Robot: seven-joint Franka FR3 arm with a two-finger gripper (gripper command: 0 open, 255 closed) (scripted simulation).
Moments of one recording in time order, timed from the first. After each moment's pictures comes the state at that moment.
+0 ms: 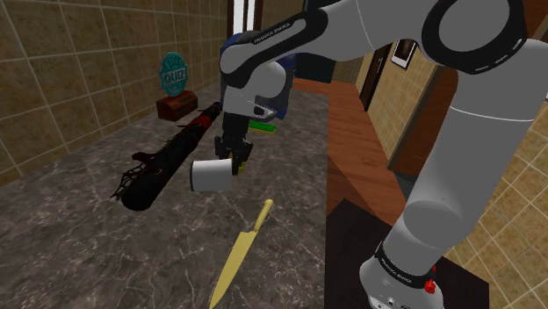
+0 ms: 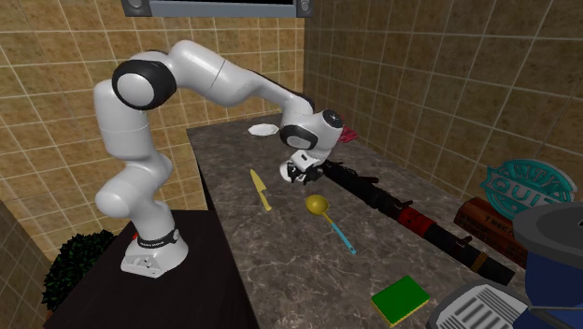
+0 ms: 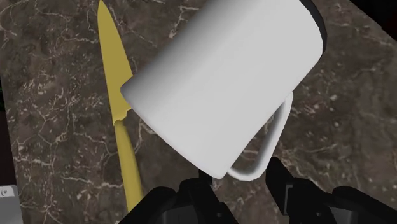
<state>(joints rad) -0.11 0.14 0.30 -2.06 0.42 1.95 1.51</state>
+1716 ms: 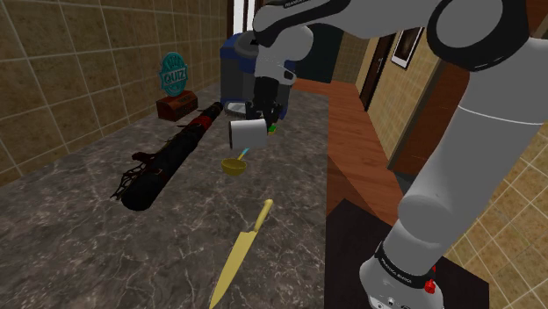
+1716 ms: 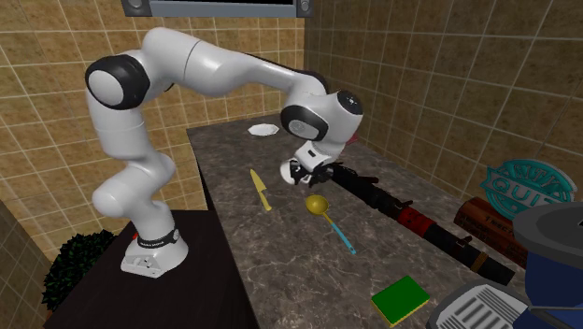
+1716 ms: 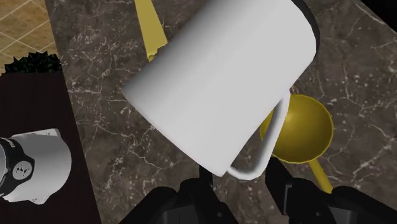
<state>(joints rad) -0.25 0.08 0.18 -1.89 0.35 1.65 1.37</state>
